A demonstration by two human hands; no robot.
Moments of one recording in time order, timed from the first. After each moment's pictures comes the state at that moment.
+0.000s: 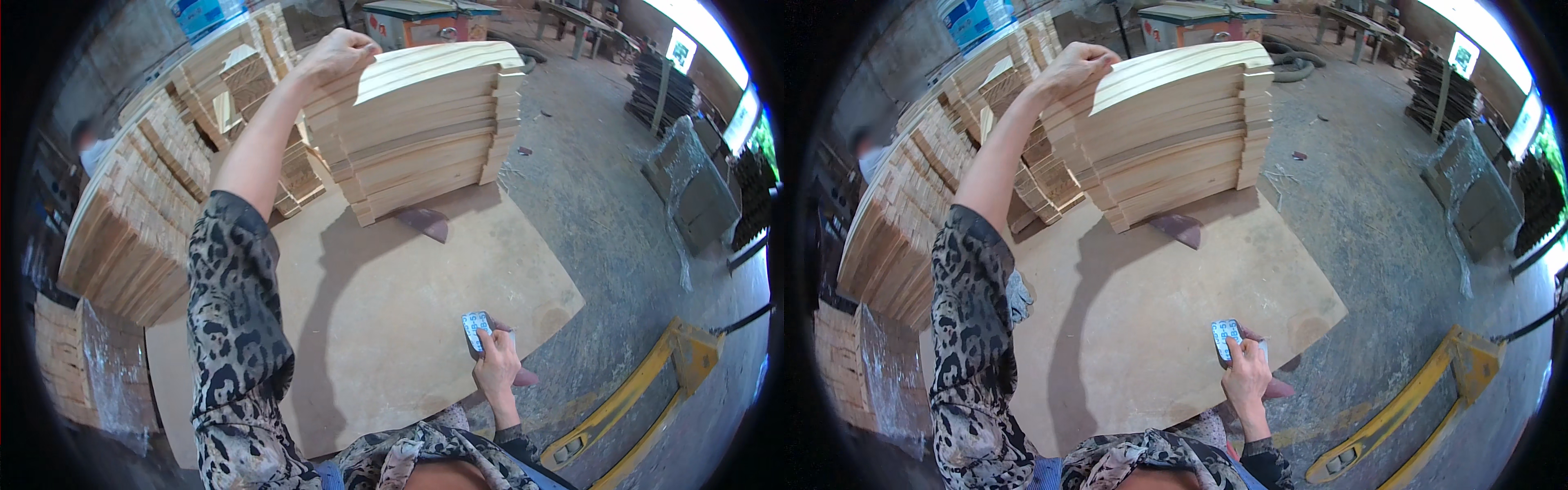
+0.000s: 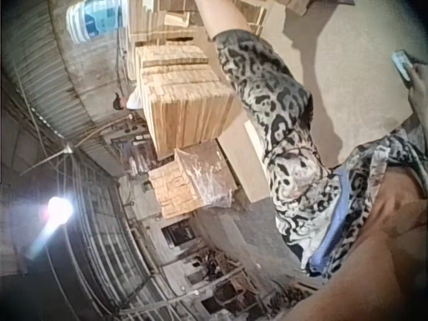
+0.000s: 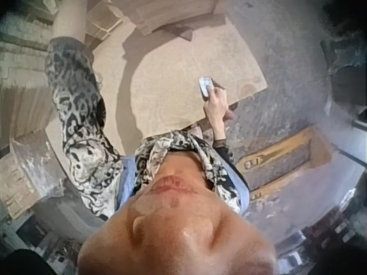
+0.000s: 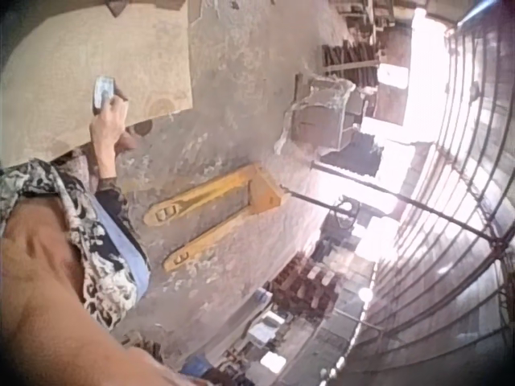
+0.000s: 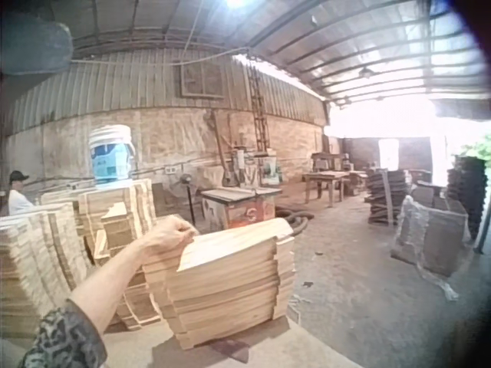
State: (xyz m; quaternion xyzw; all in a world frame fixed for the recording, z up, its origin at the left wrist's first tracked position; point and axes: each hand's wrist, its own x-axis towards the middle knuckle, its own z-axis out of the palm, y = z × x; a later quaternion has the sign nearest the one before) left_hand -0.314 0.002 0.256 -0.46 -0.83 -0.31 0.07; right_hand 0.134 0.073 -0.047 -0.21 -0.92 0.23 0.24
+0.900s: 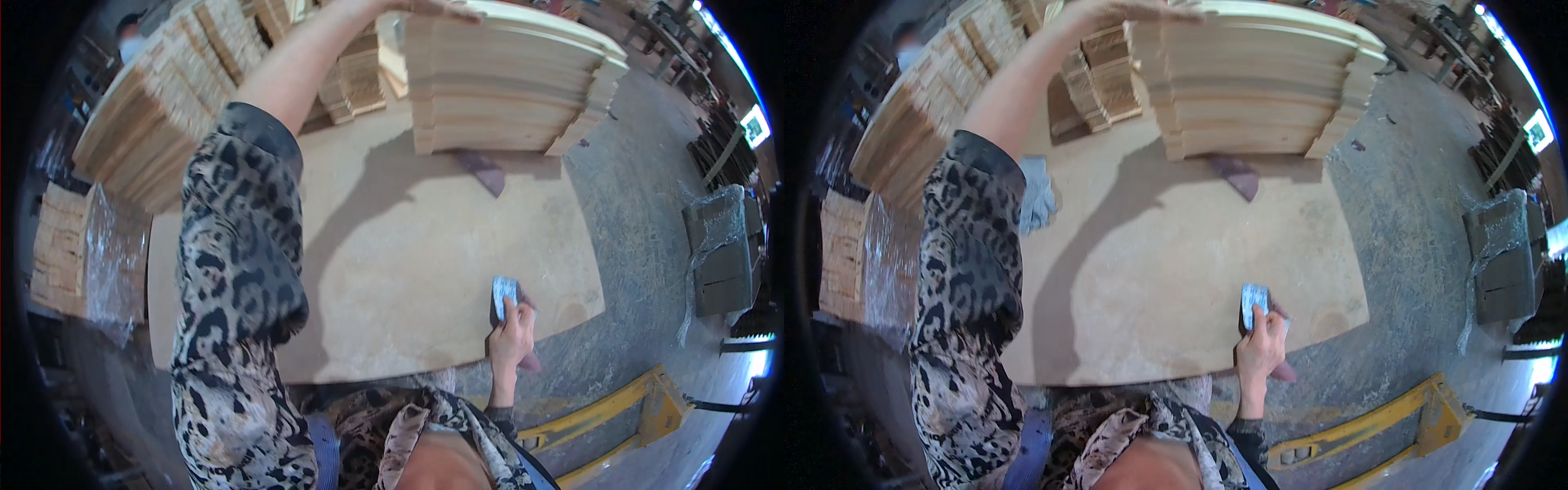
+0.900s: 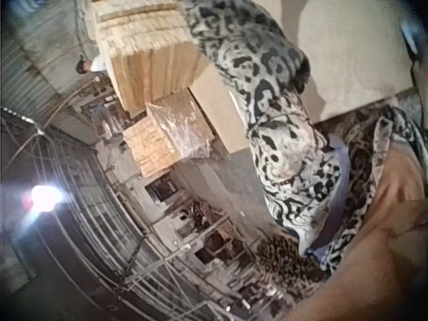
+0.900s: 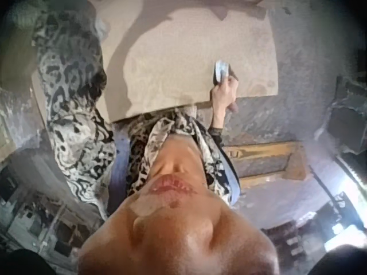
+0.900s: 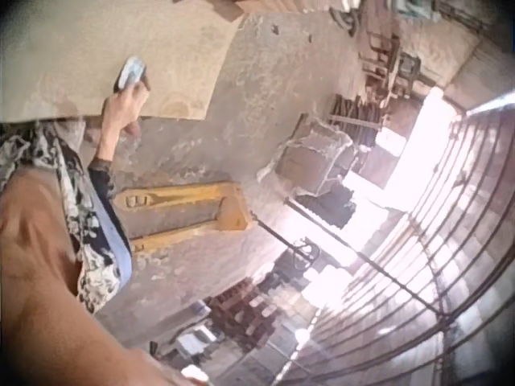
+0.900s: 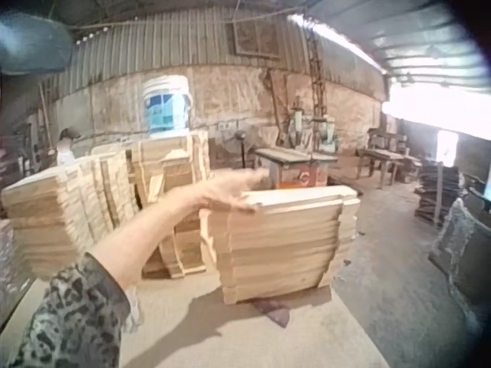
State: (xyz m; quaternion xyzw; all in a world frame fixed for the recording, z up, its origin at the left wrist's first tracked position) left_hand -0.300 -0.040 0.247 -0.64 -0.72 -0.09 0.25; right_hand 0.133 0.078 -0.063 -0.20 -0.93 0.22 0.22
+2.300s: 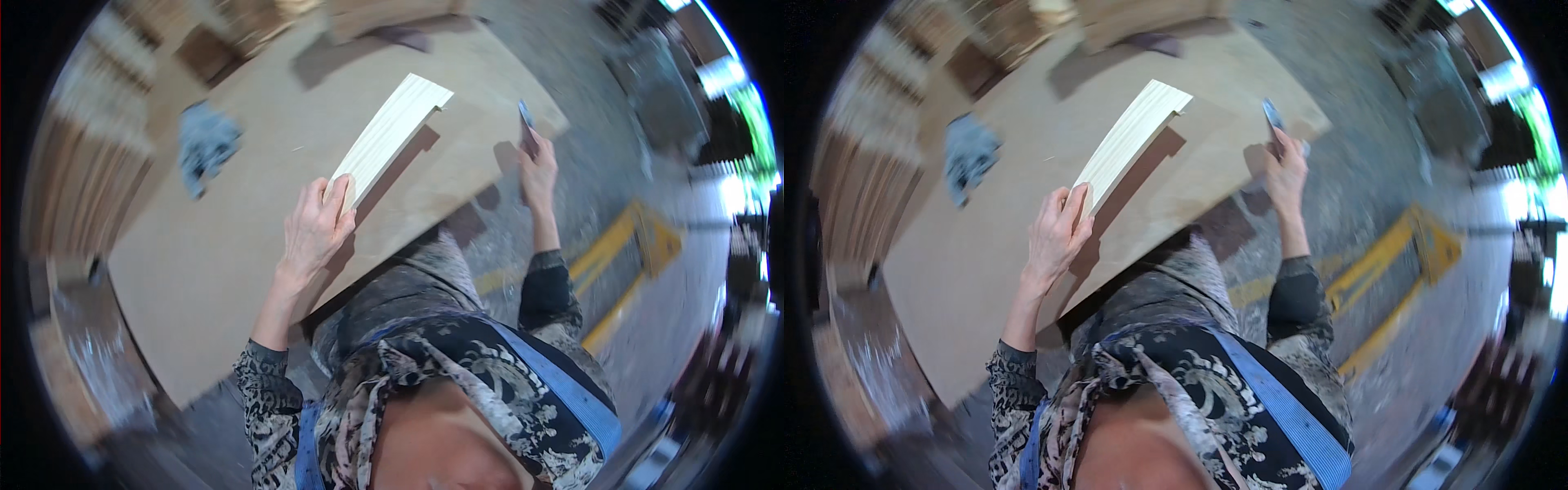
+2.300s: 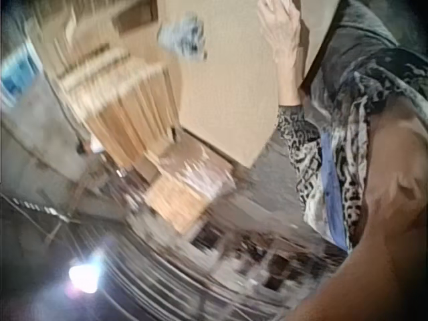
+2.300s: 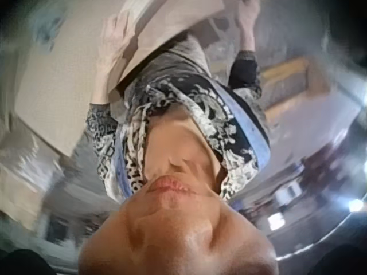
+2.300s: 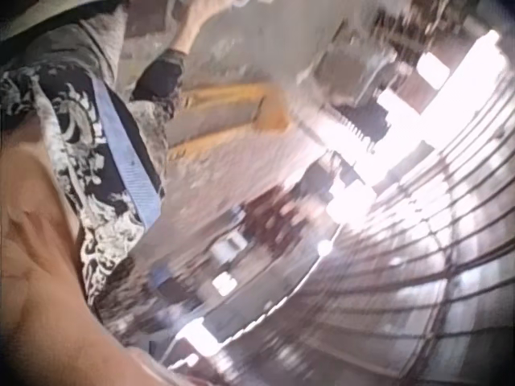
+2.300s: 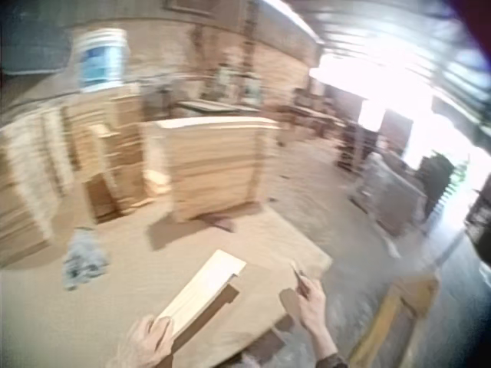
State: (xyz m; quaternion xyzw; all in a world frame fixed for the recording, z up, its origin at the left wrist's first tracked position) left_hand 0.044 -0.228 -0.020 -0.42 -0.87 -0.25 0.04; right_hand 0.159 0.120 -0.070 -0.29 -0.84 0.33 0.32
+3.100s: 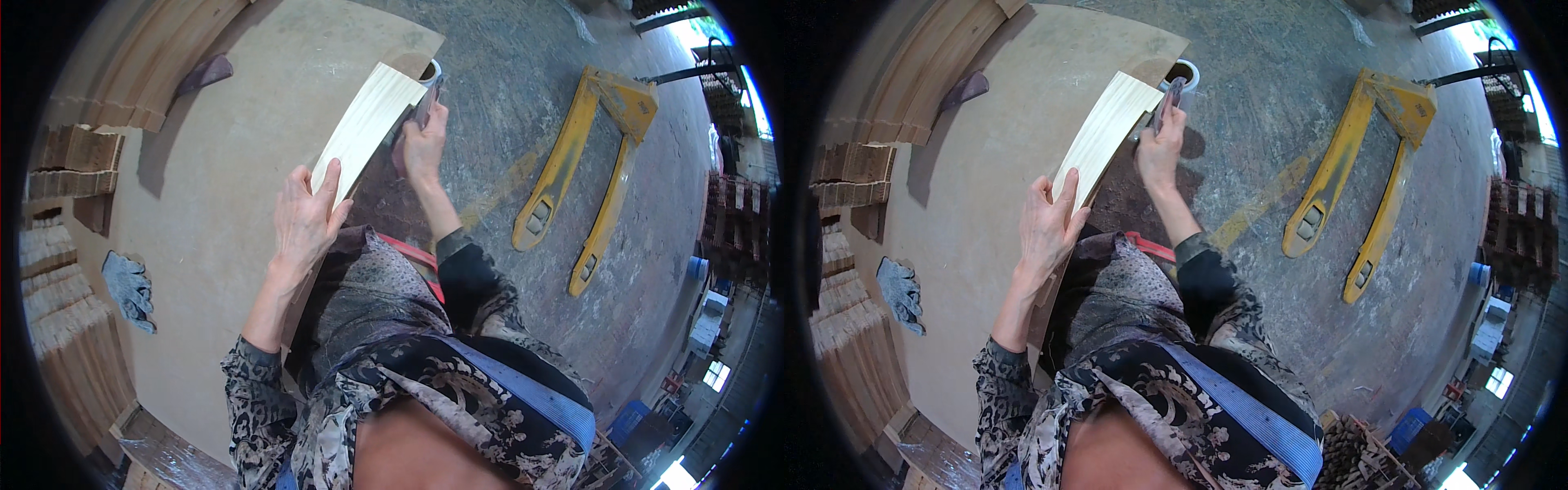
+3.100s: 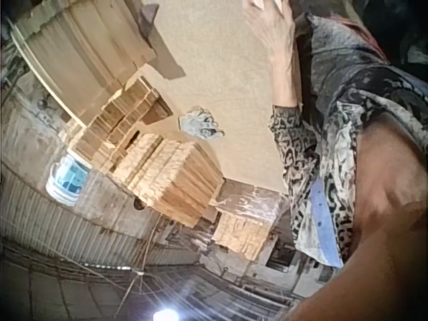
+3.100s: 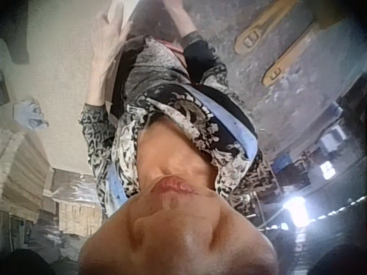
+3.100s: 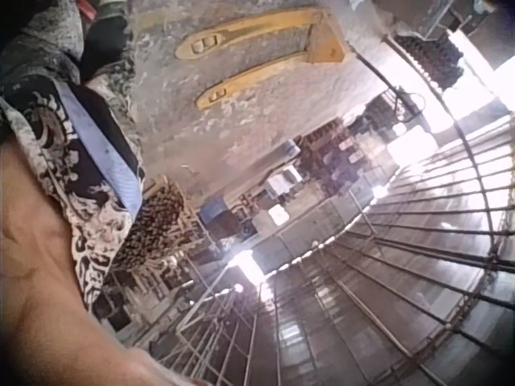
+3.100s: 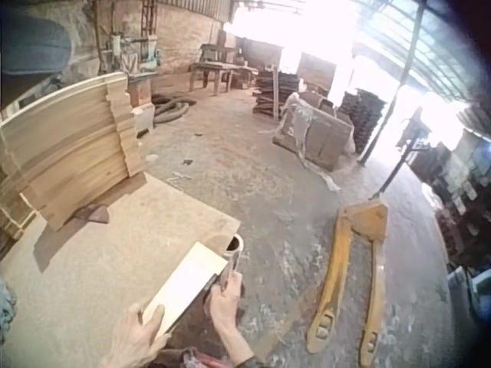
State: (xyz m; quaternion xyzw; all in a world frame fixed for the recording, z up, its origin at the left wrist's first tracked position) left_hand 0.084 -0.071 -0.023 -0.62 -0.76 -0.21 -0.01; right_hand 0.188 0.107 -0.089 -0.43 -0.65 0.43 0.46
